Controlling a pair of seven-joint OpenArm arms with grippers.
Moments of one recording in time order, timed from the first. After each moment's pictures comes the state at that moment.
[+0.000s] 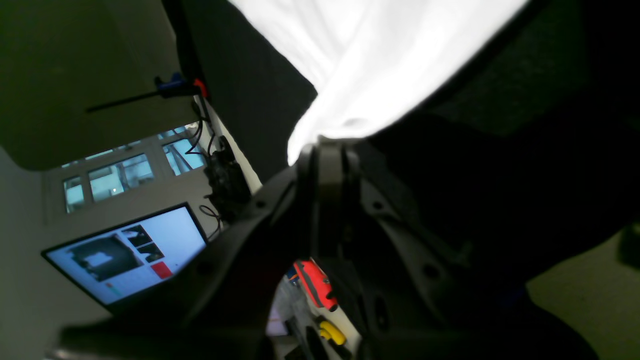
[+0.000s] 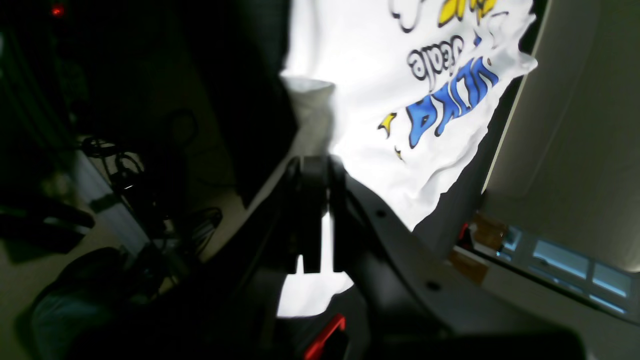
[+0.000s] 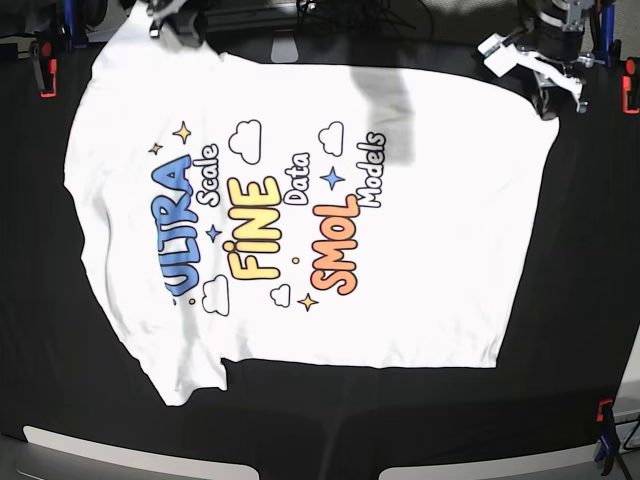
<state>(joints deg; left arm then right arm) 33.6 -47.1 37.7 106.4 51.0 14.3 44.1 -37.1 49.0 -56.1 111.2 -56.7 -18.0 -53.8</state>
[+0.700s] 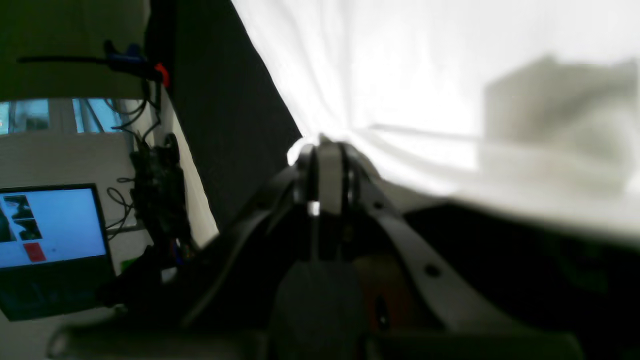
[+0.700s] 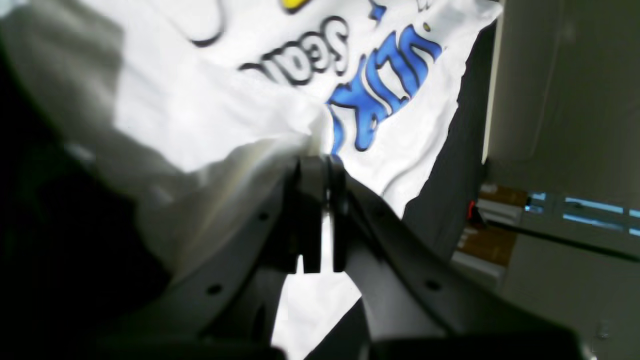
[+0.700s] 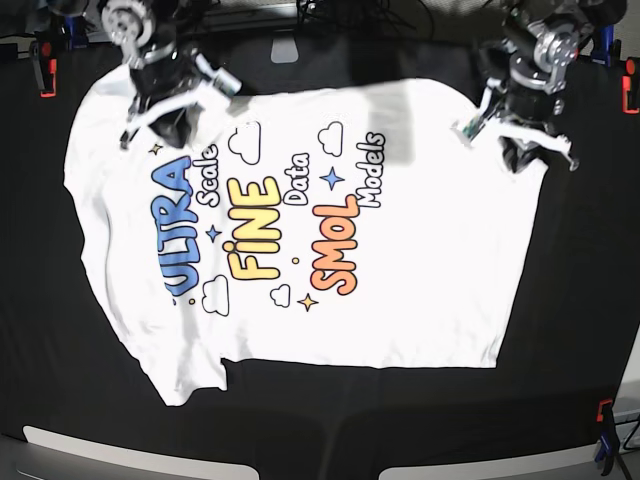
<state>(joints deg) 18.3 -39.0 37.7 106.4 31.2 14.7 41.3 -21.1 48.0 -43.3 111.2 -34.0 -12.1 -45.5</state>
